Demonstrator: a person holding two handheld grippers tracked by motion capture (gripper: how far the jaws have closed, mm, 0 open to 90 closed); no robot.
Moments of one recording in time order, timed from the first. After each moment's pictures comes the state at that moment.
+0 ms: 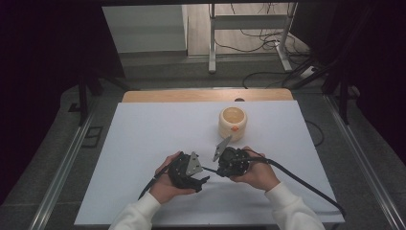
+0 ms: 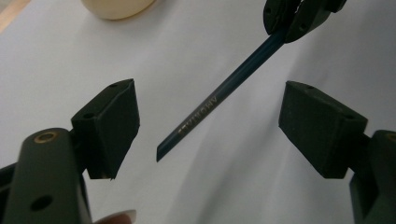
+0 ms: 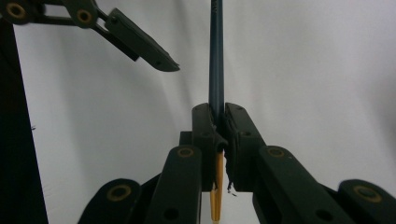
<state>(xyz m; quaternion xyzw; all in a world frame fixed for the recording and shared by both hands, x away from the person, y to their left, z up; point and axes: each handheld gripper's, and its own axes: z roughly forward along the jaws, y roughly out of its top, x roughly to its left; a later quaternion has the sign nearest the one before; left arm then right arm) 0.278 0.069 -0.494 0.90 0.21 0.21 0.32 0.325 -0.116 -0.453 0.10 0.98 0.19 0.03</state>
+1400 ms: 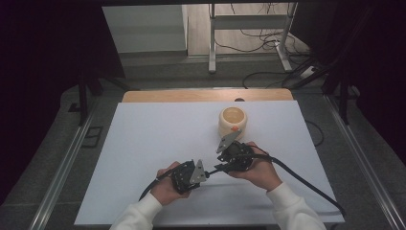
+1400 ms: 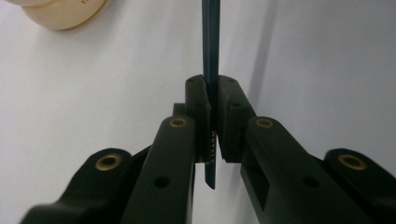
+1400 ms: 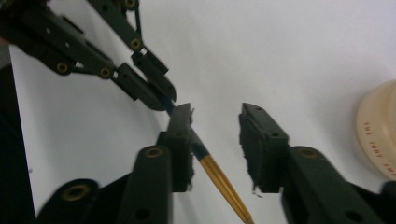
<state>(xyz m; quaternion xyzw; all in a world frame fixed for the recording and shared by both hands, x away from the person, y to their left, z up) 0.269 0.062 -0.496 0.93 0.13 0.19 0.30 0.325 -0.124 -0.432 0.14 0.95 0.26 0.07</state>
